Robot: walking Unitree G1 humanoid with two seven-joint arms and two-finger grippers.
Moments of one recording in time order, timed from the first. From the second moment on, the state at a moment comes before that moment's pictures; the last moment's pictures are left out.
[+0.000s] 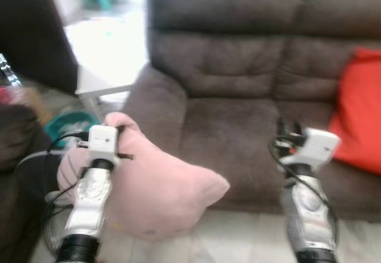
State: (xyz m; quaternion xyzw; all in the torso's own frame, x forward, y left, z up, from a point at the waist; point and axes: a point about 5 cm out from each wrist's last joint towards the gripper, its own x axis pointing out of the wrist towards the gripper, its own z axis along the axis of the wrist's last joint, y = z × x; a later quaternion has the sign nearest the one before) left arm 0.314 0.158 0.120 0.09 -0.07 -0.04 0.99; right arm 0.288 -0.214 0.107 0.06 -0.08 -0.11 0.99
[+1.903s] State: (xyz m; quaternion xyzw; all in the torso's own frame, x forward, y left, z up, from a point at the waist) left arm 0.300 0.099 0.127 0.07 -0.05 -0.28 0.95; right arm 0.281 -0.178 0.019 -0.20 0.28 0.36 0.87
